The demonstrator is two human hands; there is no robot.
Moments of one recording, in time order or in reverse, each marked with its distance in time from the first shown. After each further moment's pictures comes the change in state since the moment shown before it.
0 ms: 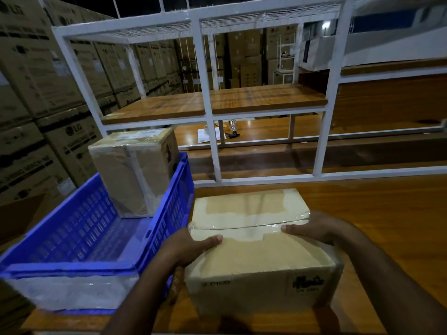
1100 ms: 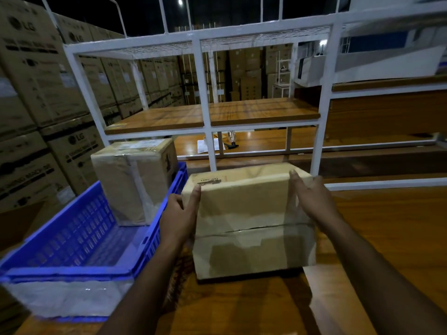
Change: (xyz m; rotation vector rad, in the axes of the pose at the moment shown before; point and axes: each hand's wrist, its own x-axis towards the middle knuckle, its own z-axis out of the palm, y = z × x) left_hand -0.017 0.055 -0.018 -0.453 0.569 0.248; right_hand -0.013 -0.048 -0.026 0.362 0.577 -0.181
